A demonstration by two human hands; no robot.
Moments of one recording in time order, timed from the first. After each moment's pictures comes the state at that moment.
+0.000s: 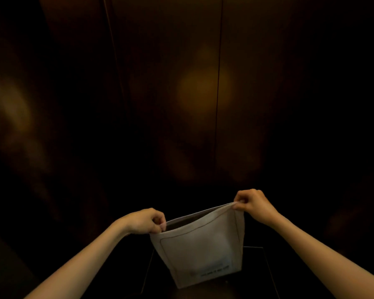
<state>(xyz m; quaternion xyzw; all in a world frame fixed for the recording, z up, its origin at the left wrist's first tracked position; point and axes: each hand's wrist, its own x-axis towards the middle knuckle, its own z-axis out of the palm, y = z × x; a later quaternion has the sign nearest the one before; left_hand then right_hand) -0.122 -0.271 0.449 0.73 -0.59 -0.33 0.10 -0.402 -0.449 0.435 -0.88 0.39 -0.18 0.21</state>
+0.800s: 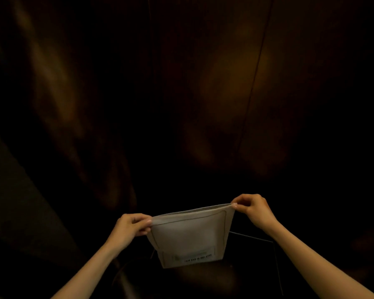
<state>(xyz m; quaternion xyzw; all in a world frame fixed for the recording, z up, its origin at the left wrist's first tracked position) -0.099 -0.181 0.356 0.72 -0.29 -0.33 0.54 -0.358 -0.425 0.390 -0.84 0.37 -0.19 0.34</state>
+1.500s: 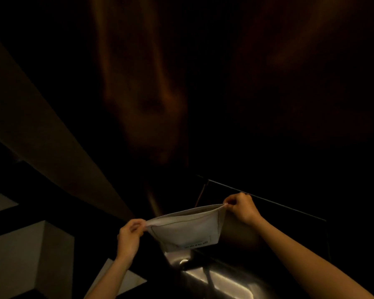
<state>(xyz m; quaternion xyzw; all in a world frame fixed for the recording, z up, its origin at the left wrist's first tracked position) 0.052 -0.067 0.171 0.79 -0.01 -0.27 0.55 -0.115 -0.356 0.201 -0.86 0.37 0.01 0.35</state>
